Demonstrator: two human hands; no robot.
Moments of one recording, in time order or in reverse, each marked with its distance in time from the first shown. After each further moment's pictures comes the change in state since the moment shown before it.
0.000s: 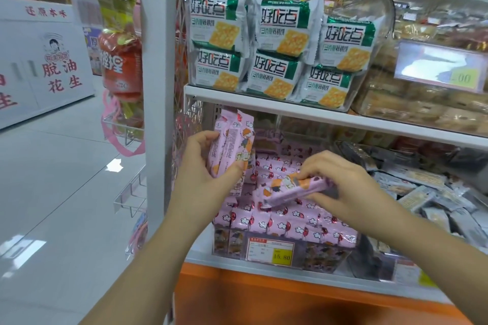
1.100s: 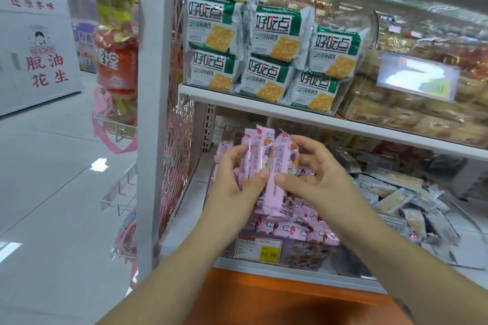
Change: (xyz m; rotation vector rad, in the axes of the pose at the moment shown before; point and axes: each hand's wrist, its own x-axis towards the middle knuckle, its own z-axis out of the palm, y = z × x) left_hand -0.020 0.005 0.039 -0.173 -0.194 -0.091; right_hand 0.002 -0.051 0.006 0.804 0.193 0.432
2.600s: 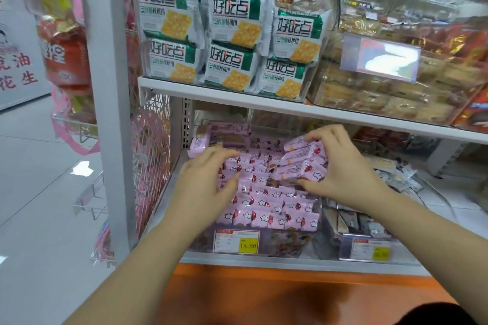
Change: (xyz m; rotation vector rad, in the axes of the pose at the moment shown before) left_hand 0.022 -0.026 -0.006 0.763 -0.039 0.248; right_hand 0.020 0.037 -0.084 -0.957 0.040 -0.237
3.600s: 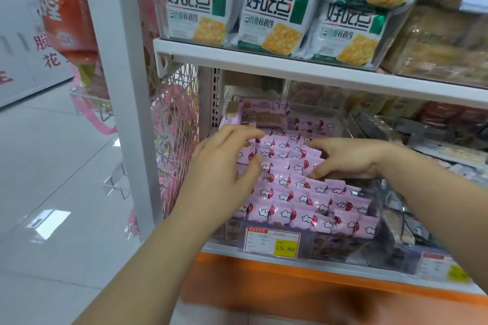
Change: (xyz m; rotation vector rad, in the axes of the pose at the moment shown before) left_hand 0.005 -0.018 -0.005 -0.051 0.062 -0.027; right_hand 0.084 0.030 0.083 0.487 -0.829 0.432
